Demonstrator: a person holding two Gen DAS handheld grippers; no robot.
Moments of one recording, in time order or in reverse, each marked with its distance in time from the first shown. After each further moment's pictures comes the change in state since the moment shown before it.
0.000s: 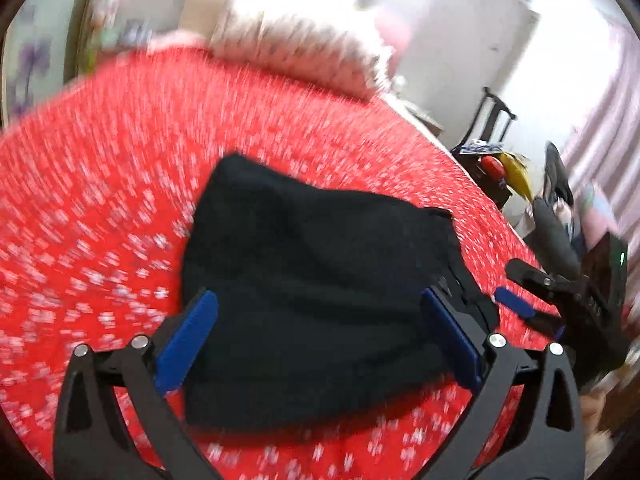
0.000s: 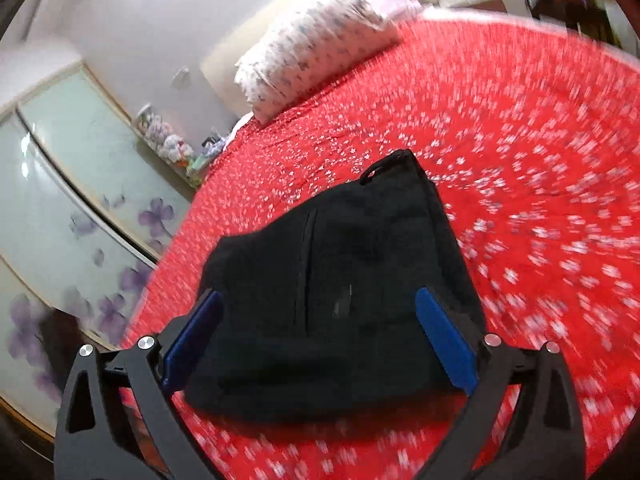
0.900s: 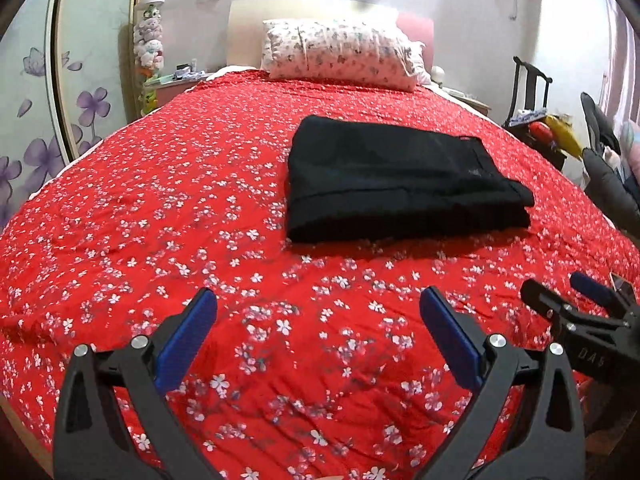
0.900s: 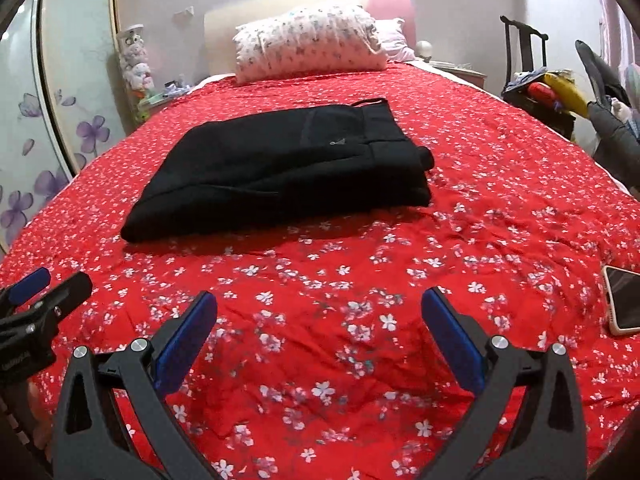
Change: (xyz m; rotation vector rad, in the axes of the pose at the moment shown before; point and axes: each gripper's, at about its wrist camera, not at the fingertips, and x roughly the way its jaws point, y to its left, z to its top) left arm -0.090 -0.004 -0.122 0.089 -0.012 0.294; right arm -0.041 0.060 -0.133 -0.287 -0.027 -0.374
